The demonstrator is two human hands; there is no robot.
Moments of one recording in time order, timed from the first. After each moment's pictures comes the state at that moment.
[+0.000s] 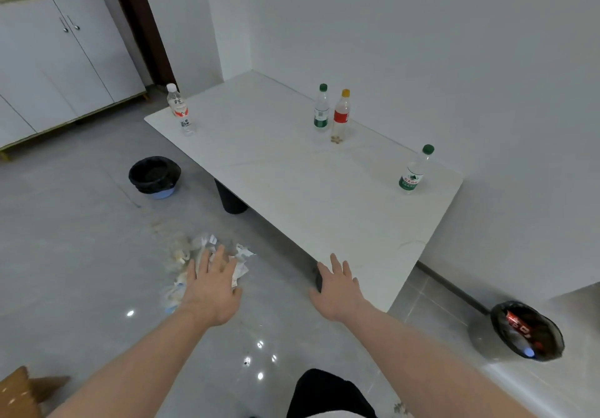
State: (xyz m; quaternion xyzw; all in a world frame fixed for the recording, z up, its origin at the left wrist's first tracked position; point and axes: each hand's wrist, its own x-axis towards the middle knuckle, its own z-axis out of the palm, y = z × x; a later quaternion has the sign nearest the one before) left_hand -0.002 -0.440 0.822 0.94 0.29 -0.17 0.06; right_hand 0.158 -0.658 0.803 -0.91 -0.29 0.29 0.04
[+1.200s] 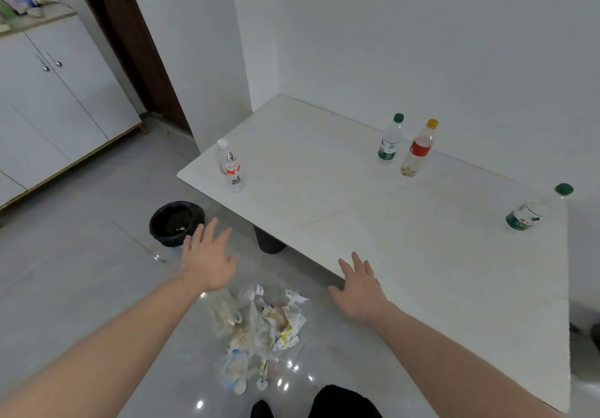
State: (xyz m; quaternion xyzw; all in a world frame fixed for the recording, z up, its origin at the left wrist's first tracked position) left_hand 0.122 0.032 0.841 0.95 0.27 -0.13 0.07; right_hand 0.227 -0.275 0.793 -0.93 -0.19 0.28 0.11
